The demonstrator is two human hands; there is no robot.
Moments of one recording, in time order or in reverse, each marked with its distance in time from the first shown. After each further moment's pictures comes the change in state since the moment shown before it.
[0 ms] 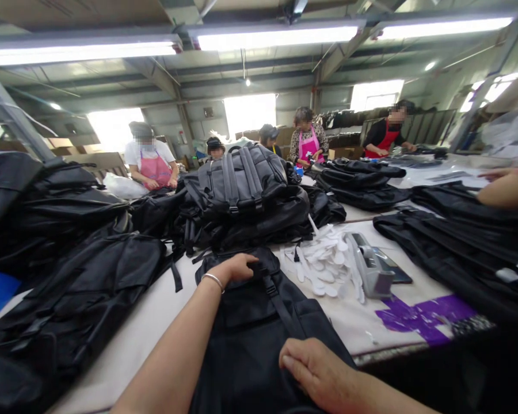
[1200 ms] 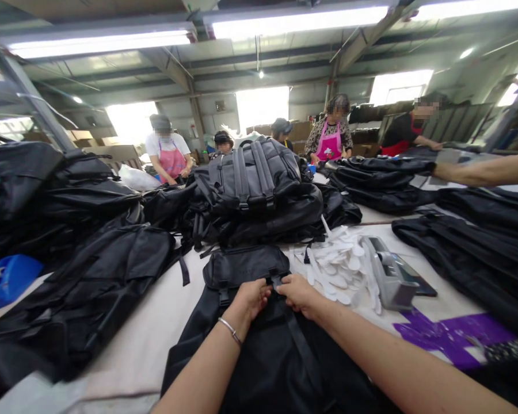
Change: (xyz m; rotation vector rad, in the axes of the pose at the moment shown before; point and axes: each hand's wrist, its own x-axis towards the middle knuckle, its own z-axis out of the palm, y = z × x) left_hand -0.040 0.041 0.075 -1.433 0.220 -0.775; right_hand 0.142 0.052 -0.014 0.422 0.213 0.592
